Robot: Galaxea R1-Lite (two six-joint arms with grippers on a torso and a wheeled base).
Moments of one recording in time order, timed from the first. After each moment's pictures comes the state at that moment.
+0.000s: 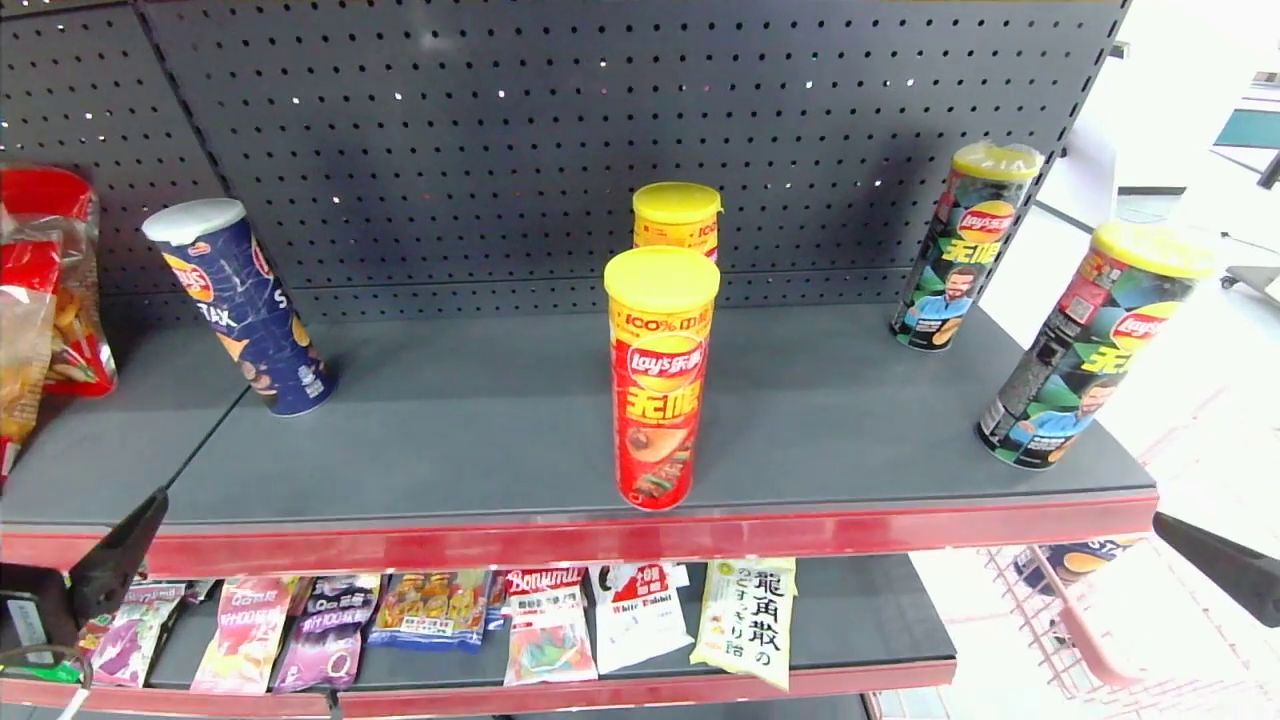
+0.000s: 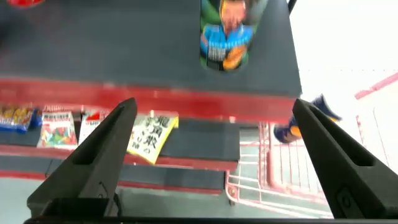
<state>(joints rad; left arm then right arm) -0.27 0.85 -0.28 -0.46 0.47 0.28 0.03 0.83 -0.39 -0.17 0.05 -0.08</state>
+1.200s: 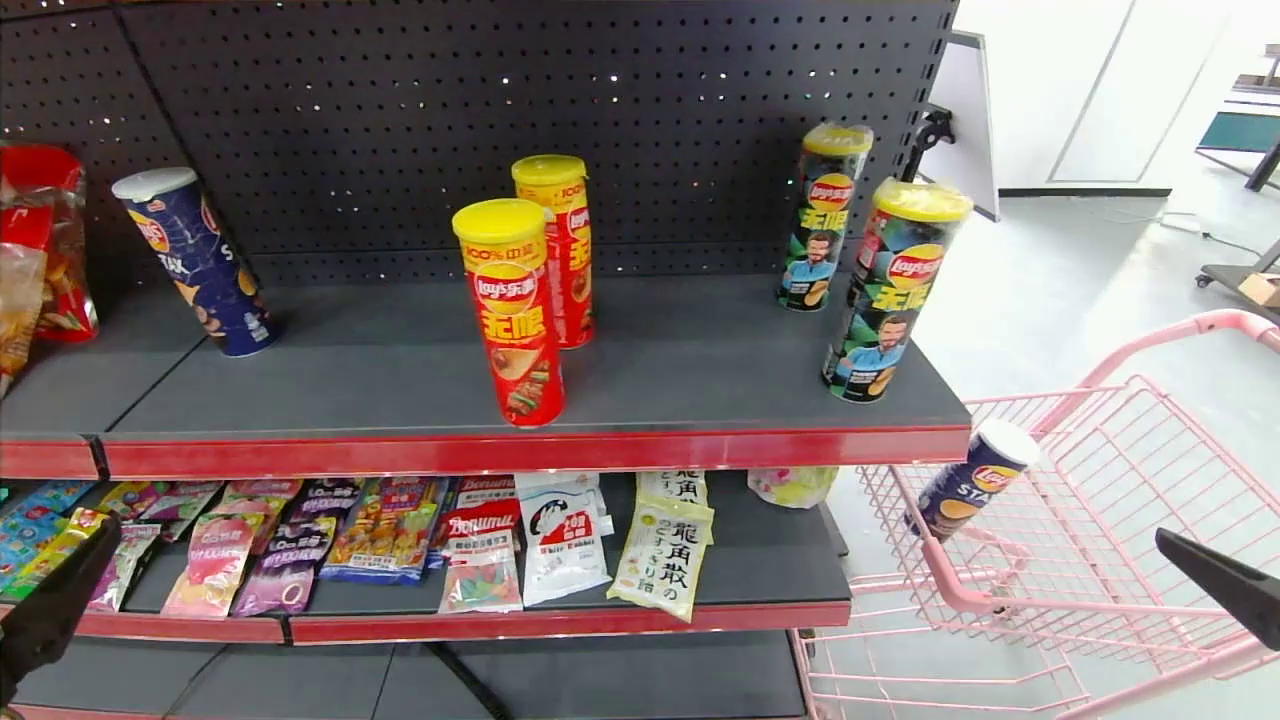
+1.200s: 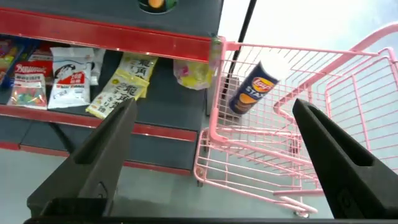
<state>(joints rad) -0.27 0.72 -0.28 -0.36 0.45 0.29 0.03 0.81 -0.37 -0.17 0.05 -0.14</state>
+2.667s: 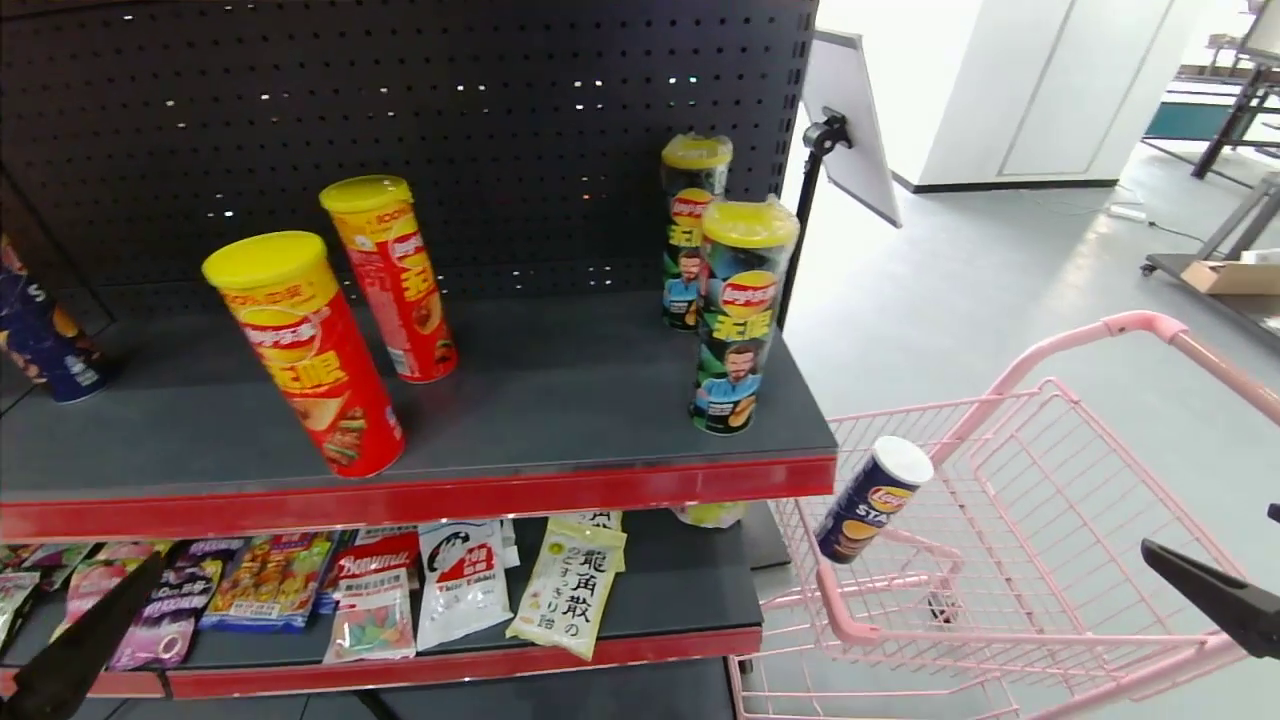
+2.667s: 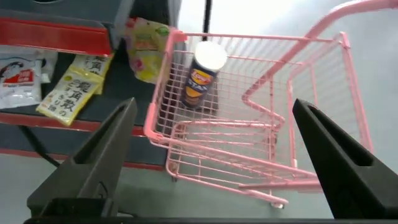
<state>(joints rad) -0.27 0.67 -0.26 -0.32 0.22 0.32 0.03 0.83 -0.35 -0.18 0.06 -0.14</state>
